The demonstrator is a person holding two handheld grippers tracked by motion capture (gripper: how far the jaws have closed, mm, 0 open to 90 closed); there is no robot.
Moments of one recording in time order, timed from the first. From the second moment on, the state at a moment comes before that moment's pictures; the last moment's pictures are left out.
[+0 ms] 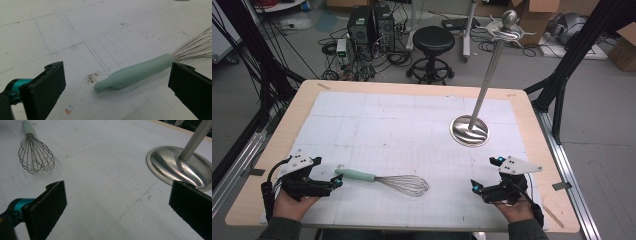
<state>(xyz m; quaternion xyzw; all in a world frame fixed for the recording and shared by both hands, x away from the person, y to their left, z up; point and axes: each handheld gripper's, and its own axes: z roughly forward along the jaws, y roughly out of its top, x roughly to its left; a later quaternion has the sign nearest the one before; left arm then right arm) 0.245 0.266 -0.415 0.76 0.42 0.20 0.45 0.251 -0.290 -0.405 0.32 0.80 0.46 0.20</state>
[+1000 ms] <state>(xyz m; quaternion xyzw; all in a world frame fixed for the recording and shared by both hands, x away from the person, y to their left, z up) 0.248 0.275 -0.414 0.75 0.43 0.21 0.45 0.281 -0.203 -0.365 0.23 0.84 0.47 0.14</state>
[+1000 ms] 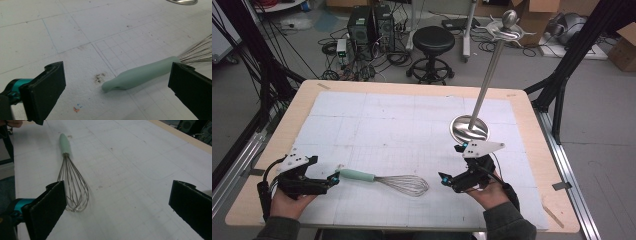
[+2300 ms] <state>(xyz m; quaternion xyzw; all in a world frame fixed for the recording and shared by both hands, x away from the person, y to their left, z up) 0.249 0.276 -0.415 0.75 0.43 0.21 0.45 0.318 -0.094 -0.358 0.15 0.88 0.45 0.06</state>
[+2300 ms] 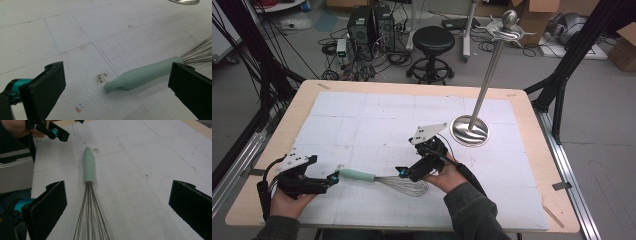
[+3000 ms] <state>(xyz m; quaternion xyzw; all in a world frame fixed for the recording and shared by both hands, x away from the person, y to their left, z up) 0.249 0.276 -0.415 0.75 0.43 0.21 0.45 0.332 -0.036 -0.368 0.12 0.89 0.43 0.03</state>
